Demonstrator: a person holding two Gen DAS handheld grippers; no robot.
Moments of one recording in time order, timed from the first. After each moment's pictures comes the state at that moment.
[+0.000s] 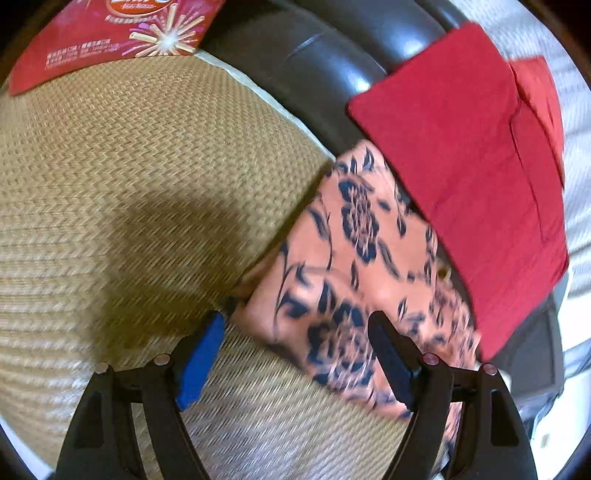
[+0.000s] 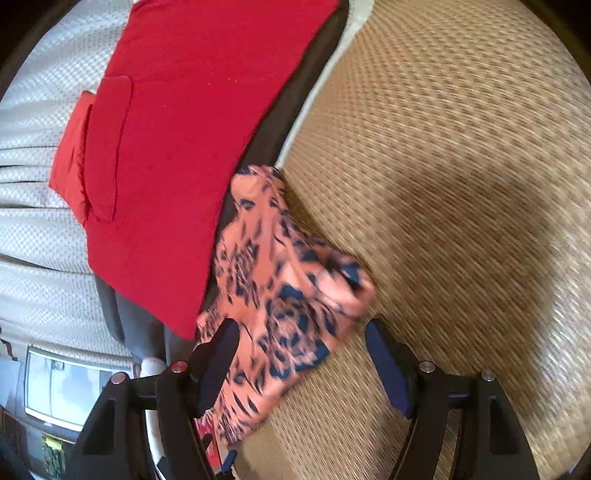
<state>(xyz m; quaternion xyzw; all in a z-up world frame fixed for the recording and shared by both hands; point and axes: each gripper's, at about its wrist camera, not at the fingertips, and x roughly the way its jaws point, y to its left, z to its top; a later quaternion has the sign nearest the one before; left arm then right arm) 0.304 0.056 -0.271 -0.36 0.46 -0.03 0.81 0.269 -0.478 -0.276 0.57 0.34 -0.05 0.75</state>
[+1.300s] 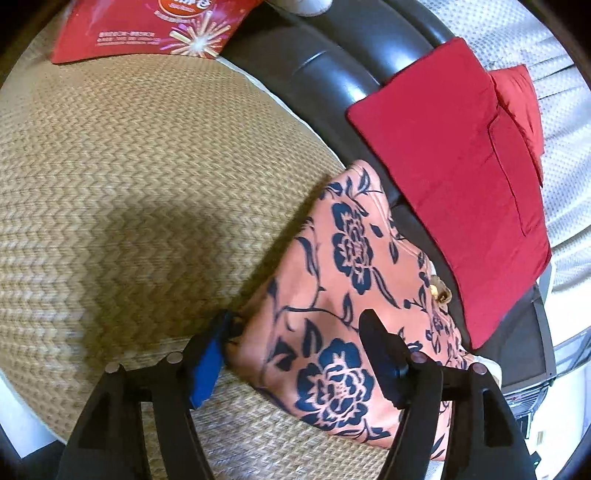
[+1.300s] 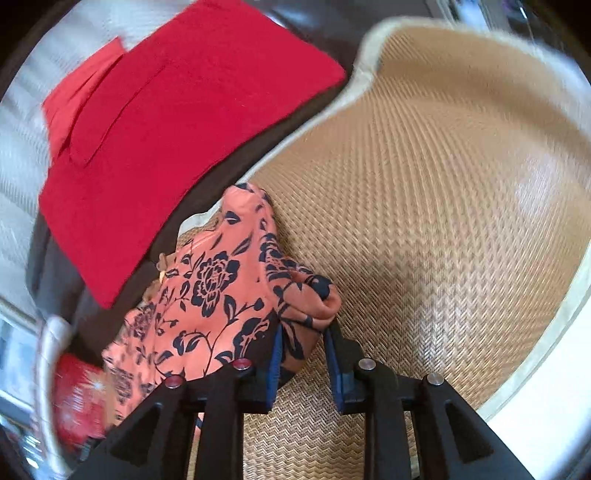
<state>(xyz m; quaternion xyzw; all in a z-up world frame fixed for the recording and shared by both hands) 0.250 0.081 -0.283 -0.37 0.45 -0.06 0.81 0.199 -0.401 -0.207 0.35 0.39 -0.21 0.83</state>
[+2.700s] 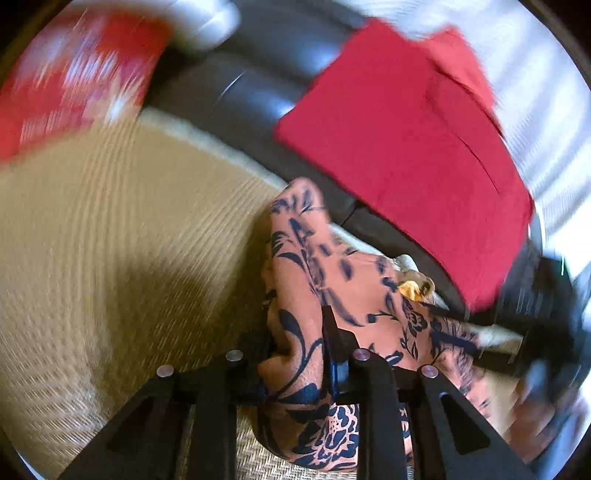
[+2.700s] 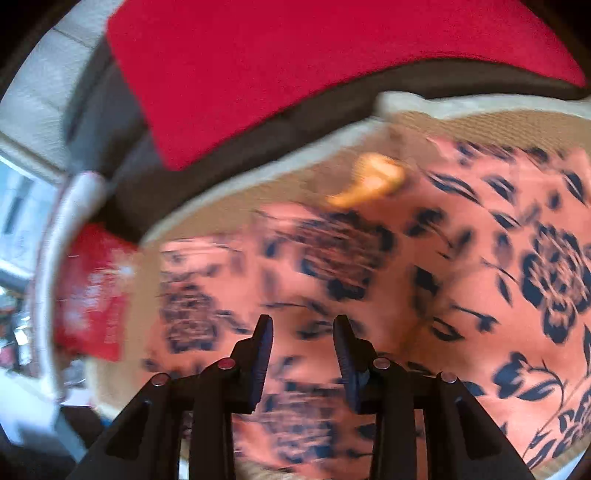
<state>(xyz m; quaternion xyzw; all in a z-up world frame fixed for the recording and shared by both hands) 0.272 0.017 -0.244 -0.23 0.38 -0.12 0.89 0.436 -0.244 -0.217 0.26 0.55 0.05 0.79</state>
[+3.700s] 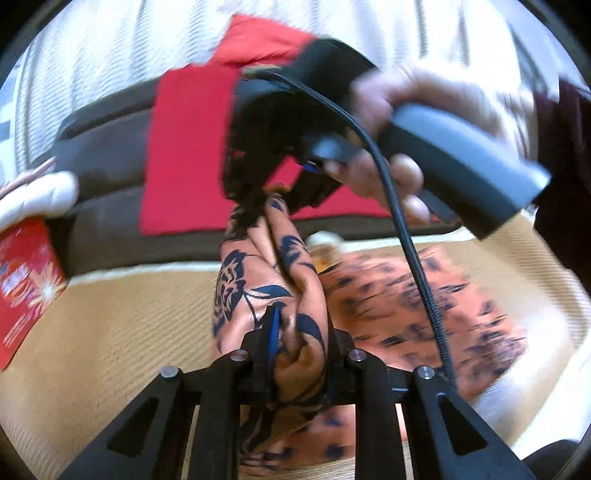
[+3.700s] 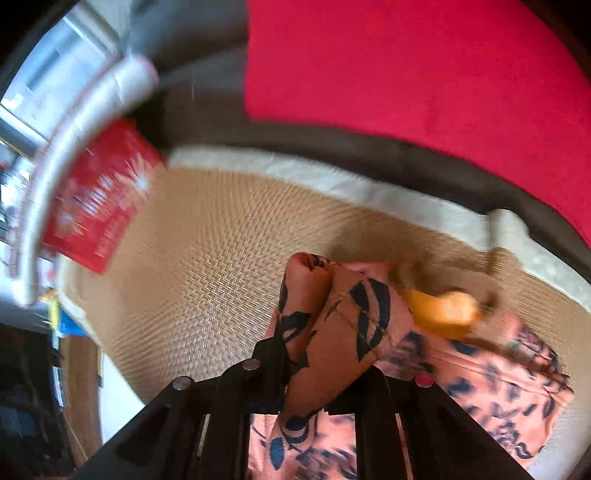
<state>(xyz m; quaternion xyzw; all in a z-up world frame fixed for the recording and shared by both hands) 0.218 -0.150 -0.198 0.04 0.27 -0.24 0.93 0.494 -0.226 -0.166 0.05 0.61 0.17 0.77</state>
